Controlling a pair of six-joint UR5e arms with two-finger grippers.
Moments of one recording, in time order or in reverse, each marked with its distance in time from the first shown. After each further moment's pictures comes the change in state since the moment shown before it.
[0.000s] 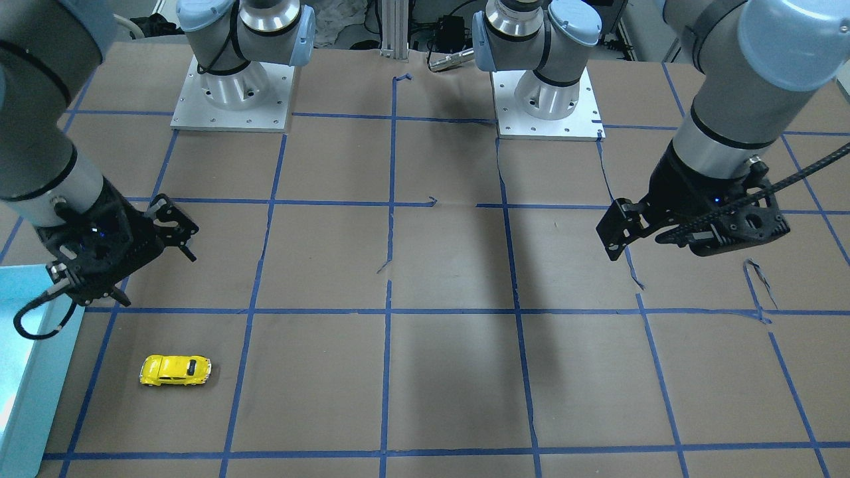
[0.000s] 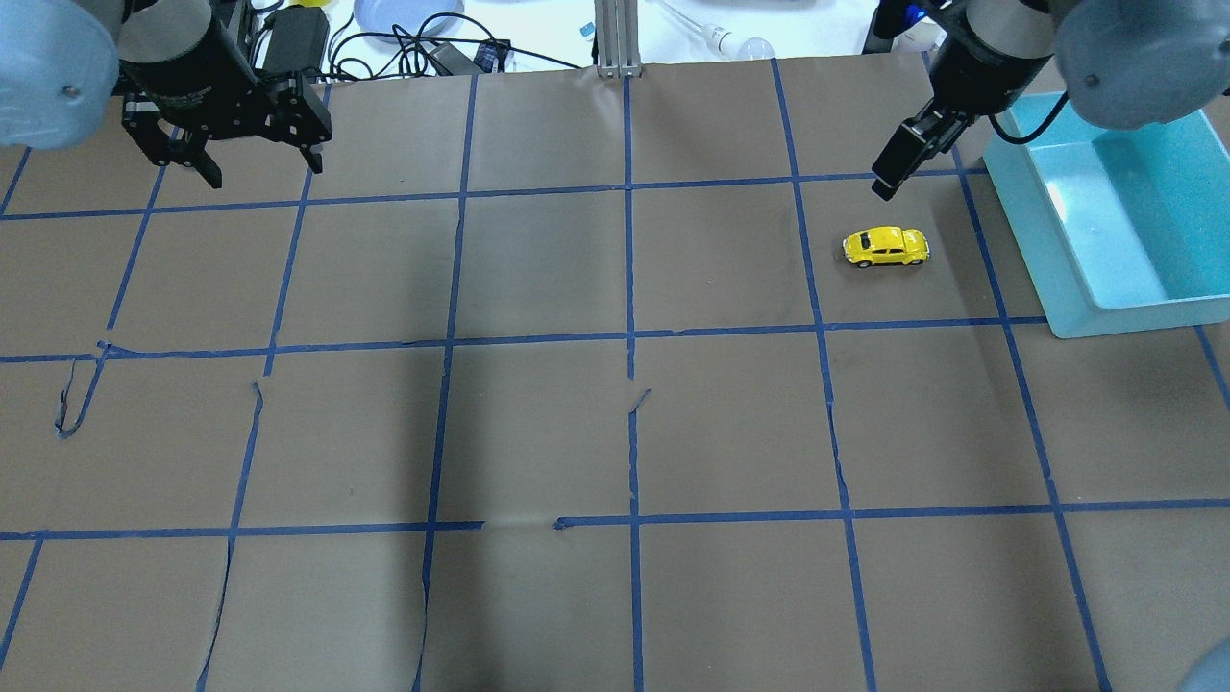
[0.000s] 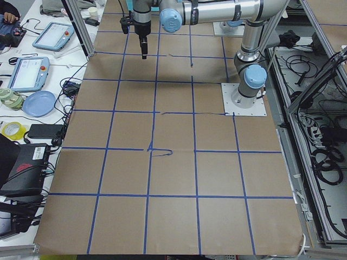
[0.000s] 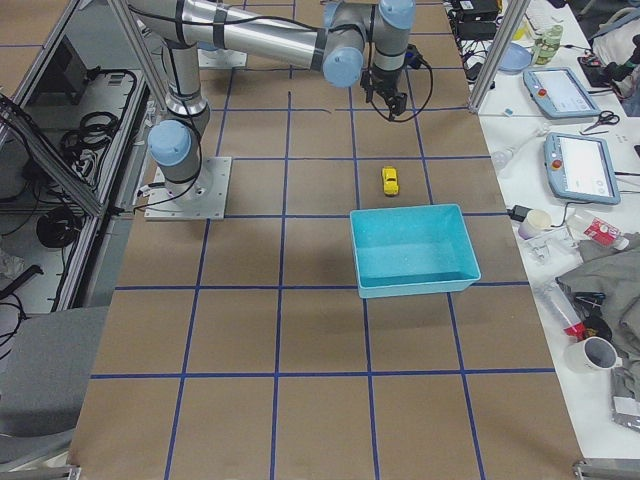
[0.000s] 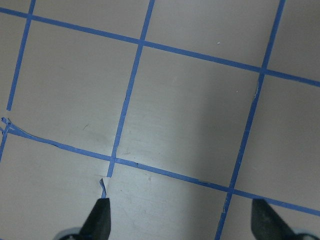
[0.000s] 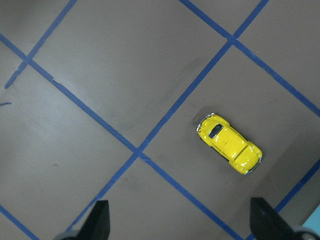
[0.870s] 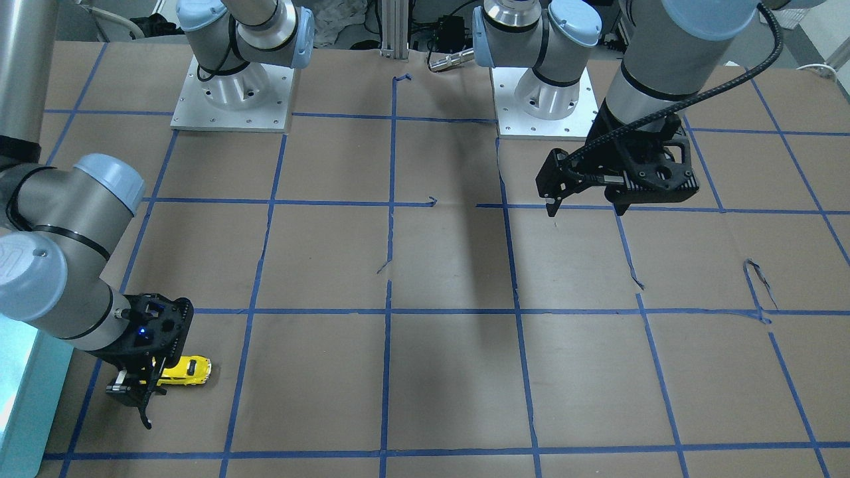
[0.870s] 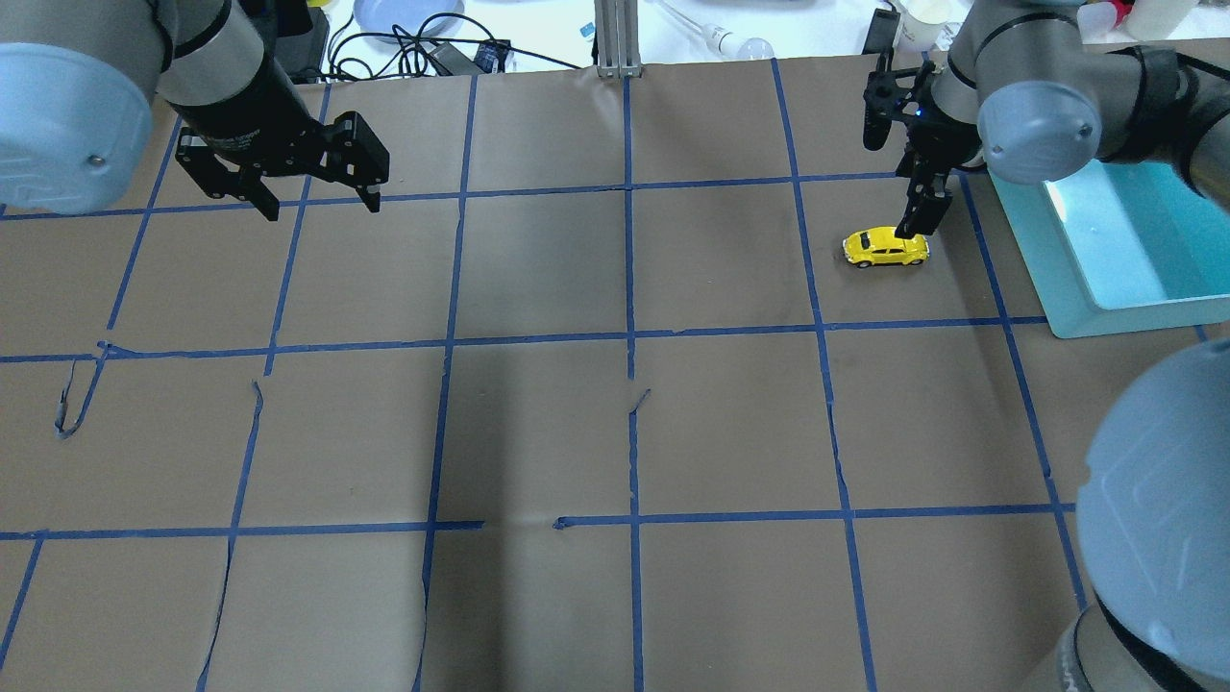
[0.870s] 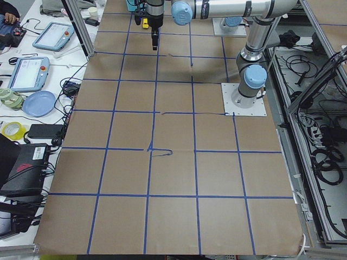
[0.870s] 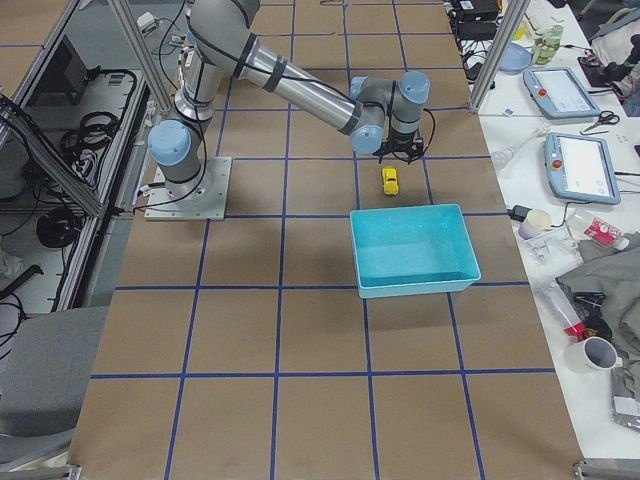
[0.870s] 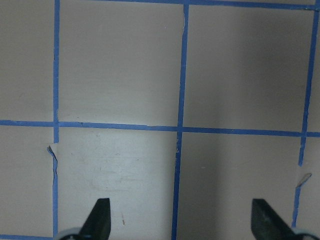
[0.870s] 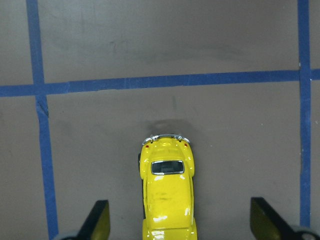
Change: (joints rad) left arm -0.080 0.099 -0.102 -0.009 -0.052 0.077; right arm -0.027 0.263 0.050 -0.308 -0.033 -0.782
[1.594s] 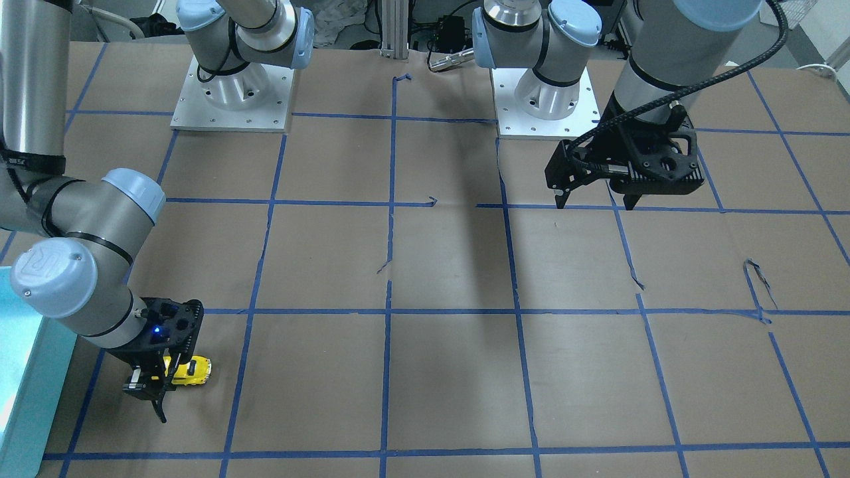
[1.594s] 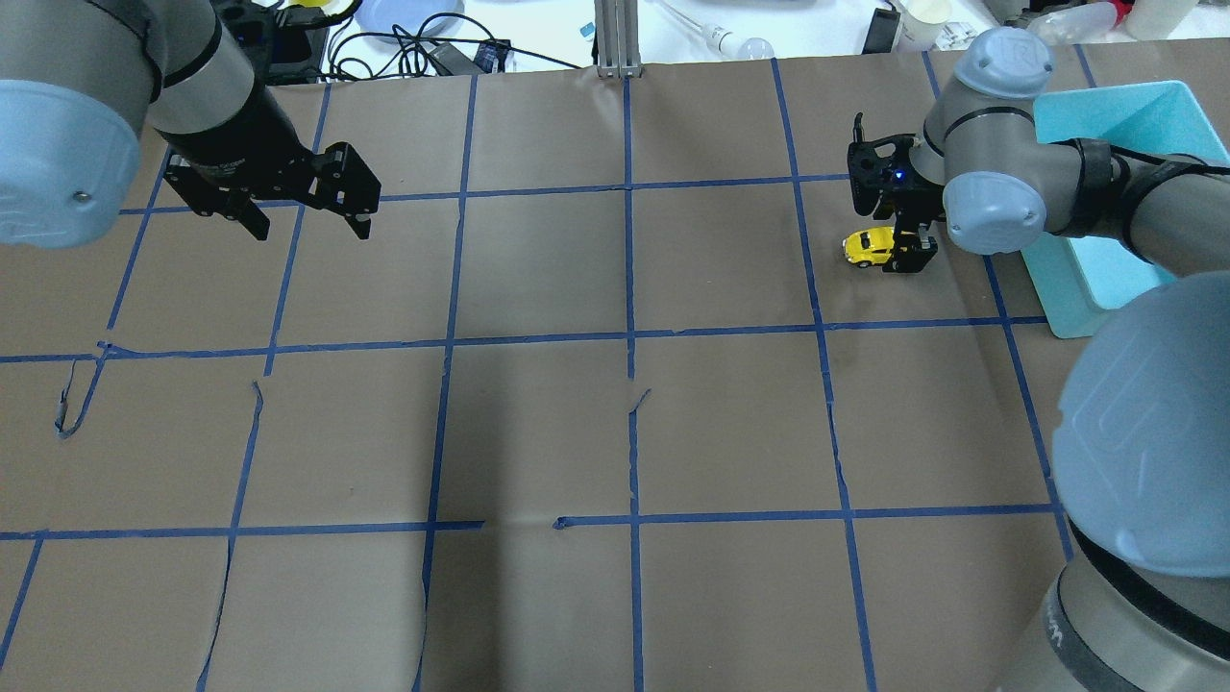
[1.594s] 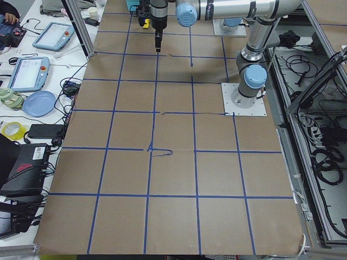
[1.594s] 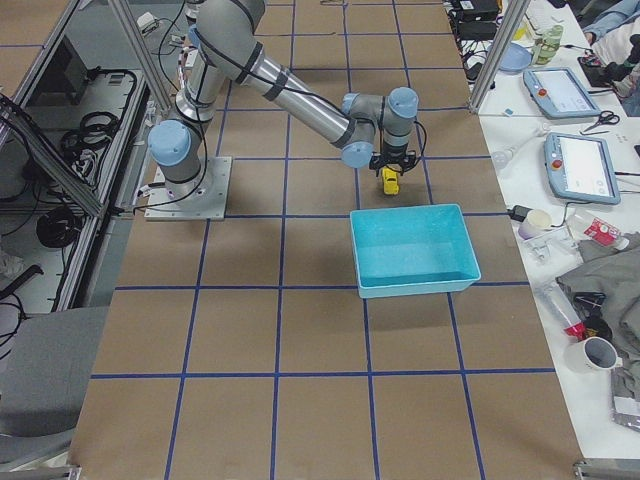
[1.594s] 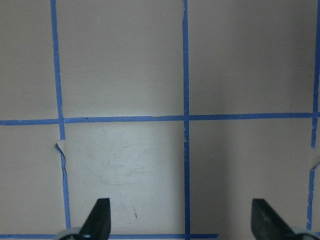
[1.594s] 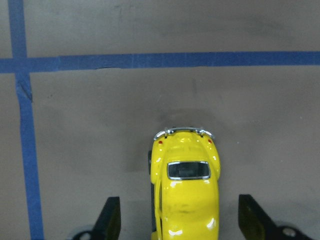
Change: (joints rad) left arm 0.022 0.027 -0.019 -0.002 0.012 0.060; right arm -0.013 0.017 0.105 -0.157 -0.024 -0.021
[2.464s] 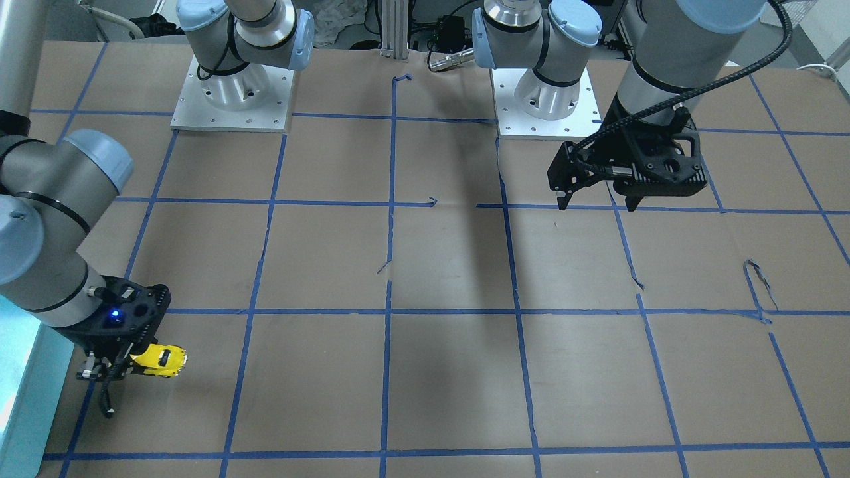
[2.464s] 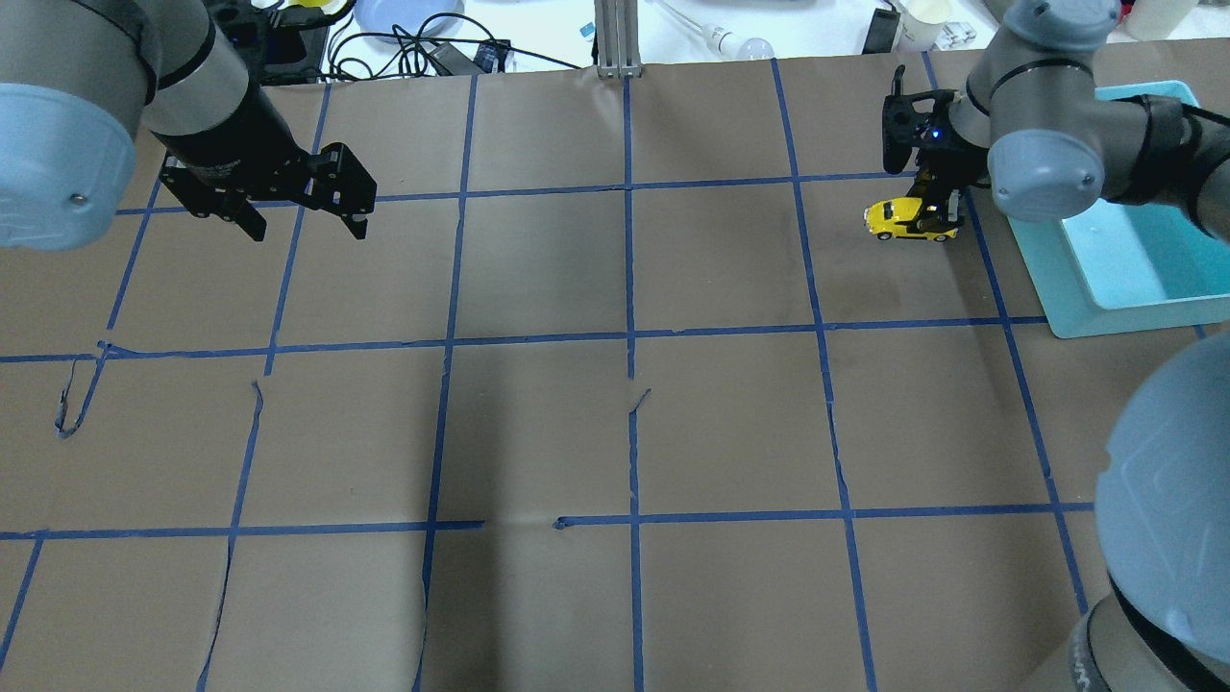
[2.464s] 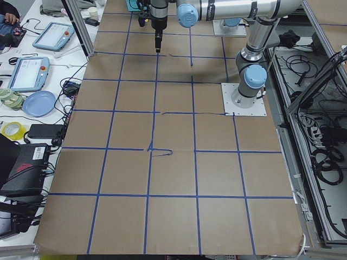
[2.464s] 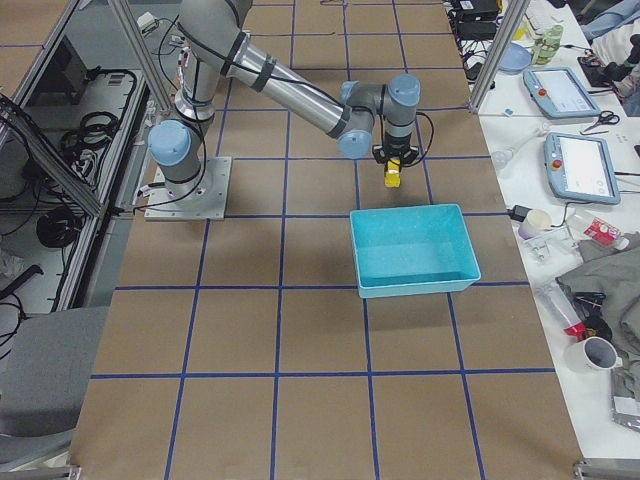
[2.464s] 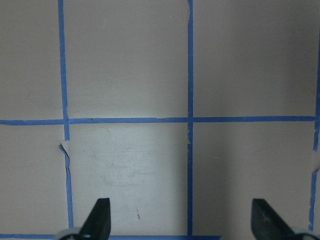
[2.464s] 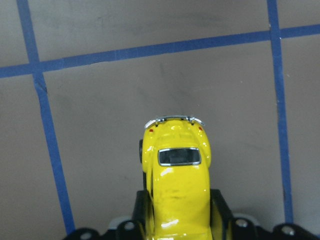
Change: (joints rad) left arm 0.005 0.000 -0.009 0.010 -0.004 0.001; right arm -0.033 -0.107 -0.090 0.170 -0.012 0.097
